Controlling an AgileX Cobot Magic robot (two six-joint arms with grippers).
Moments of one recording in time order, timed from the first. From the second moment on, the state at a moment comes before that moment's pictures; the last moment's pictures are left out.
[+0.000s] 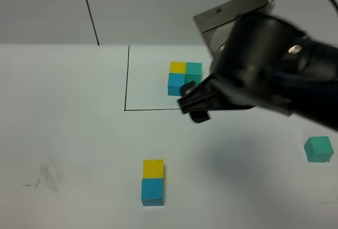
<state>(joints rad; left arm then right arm) 0.05 0.00 -0.51 0.17 1.06 -0.04 0.90 1.58 -1.45 -0.60 1.20 0.73</state>
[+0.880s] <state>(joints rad) 0.05 0.00 -0.51 0.17 1.06 -0.04 -0.07 1.41 -1.31 -0.16 1.22 -0.08</state>
